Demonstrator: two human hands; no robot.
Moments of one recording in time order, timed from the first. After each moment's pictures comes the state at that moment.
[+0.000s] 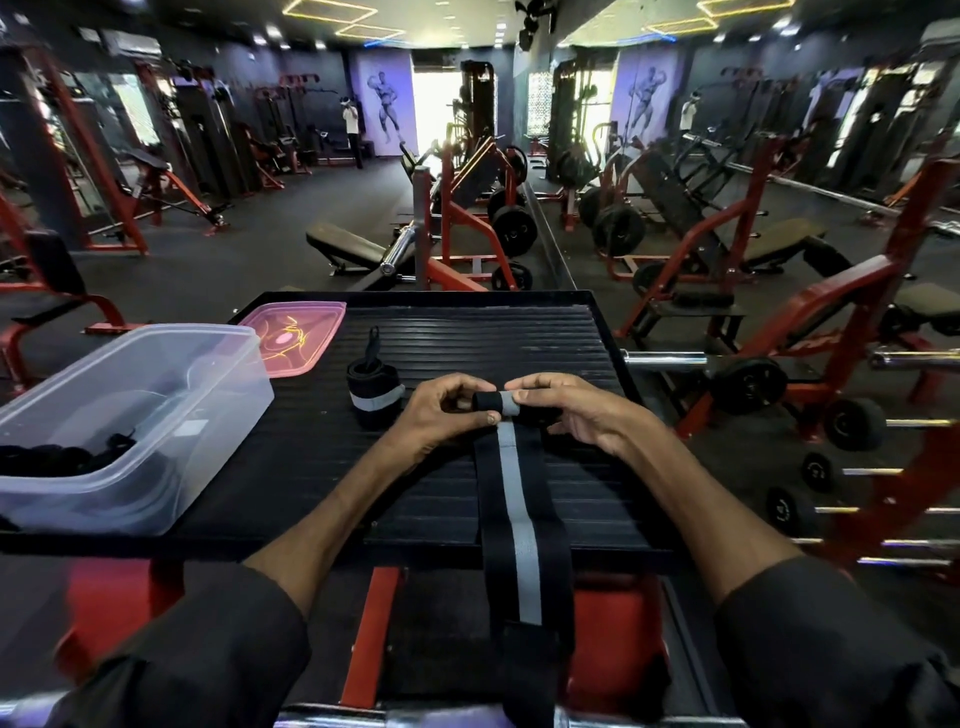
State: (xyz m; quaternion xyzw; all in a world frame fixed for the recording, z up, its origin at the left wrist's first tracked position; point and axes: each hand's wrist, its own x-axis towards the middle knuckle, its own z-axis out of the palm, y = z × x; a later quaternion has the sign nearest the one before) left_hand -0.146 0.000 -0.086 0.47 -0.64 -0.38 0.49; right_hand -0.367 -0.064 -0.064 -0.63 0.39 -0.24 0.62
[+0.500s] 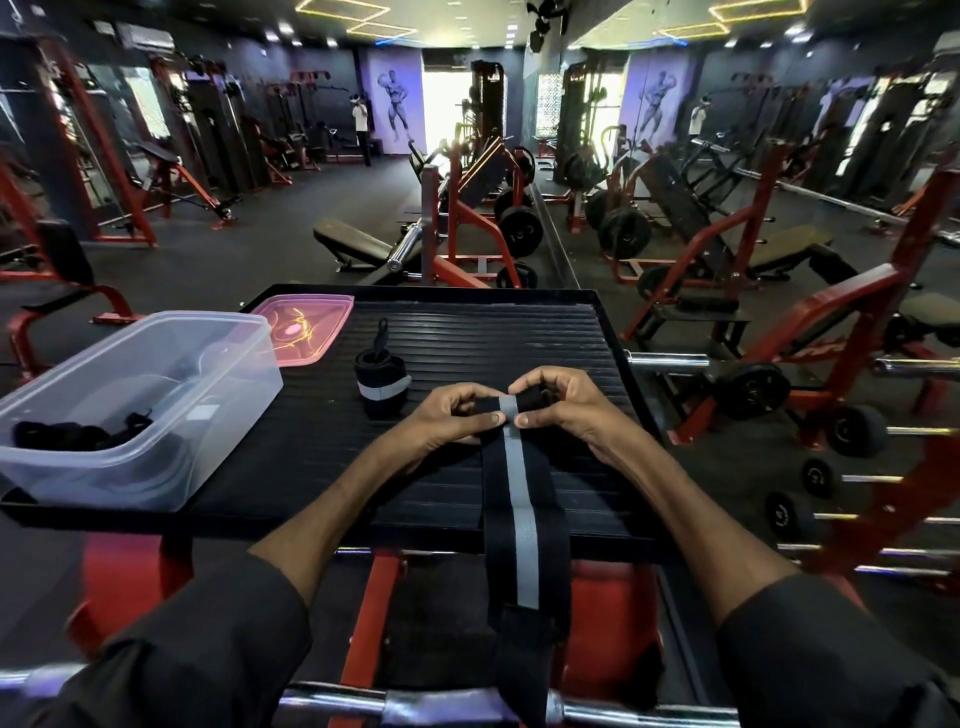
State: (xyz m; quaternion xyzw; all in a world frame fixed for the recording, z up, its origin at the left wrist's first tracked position) left_hand -0.152 0.019 -0.082 0.49 -0.60 -0.47 0.41; right_hand -0.368 -0.045 -0.073 -0.71 0.33 -0.34 0.52
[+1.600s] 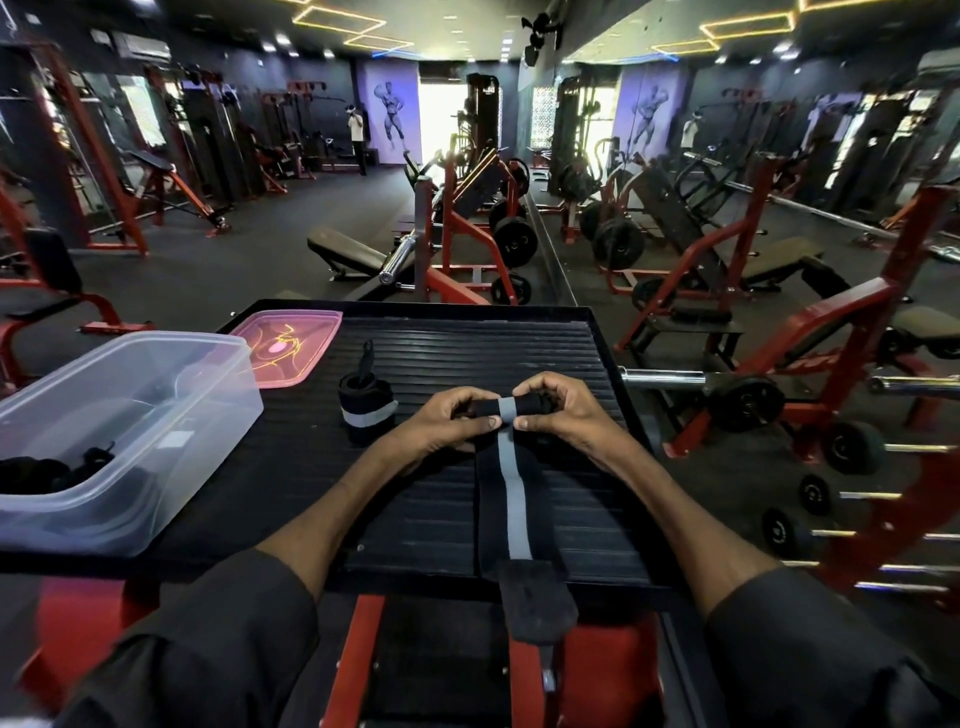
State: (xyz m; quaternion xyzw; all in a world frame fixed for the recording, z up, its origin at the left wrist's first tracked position) left_hand -0.147 -0.031 -0.086 0.51 -0.62 -0.45 0.39; right_hand -0.370 -0.097 -0.089 -0.76 0.32 -0.37 0.43
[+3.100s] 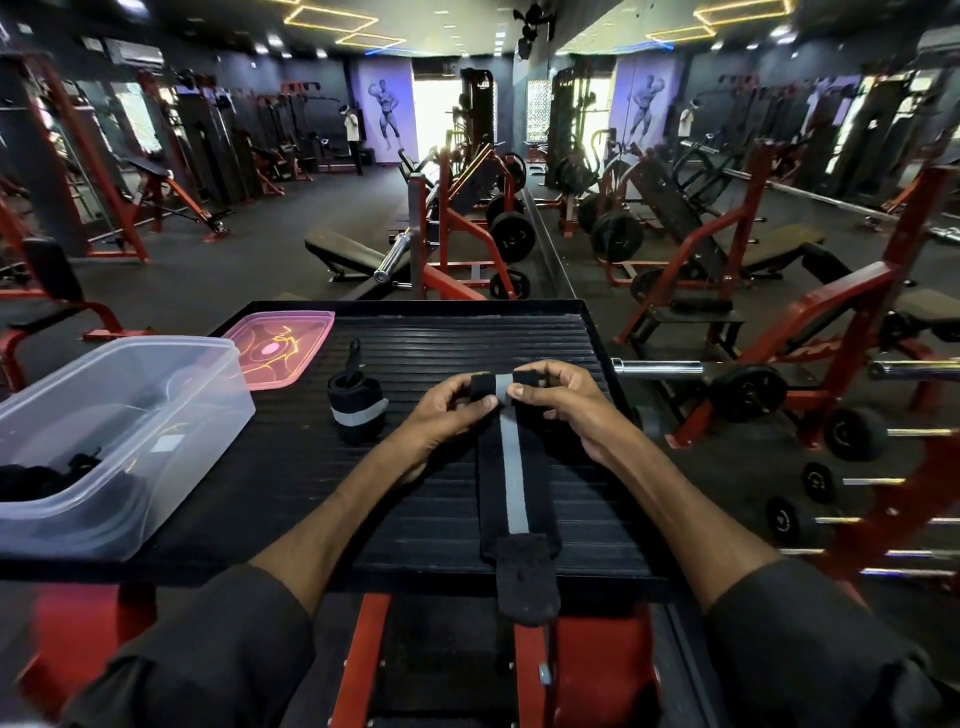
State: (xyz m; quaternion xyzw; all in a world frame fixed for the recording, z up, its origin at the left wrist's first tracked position) left_hand -0.174 -0.023 -0.081 0.48 -0.55 -0.49 0.48; right_hand -0.374 -0.081 -0.073 -0.63 0.35 -0.40 0.57
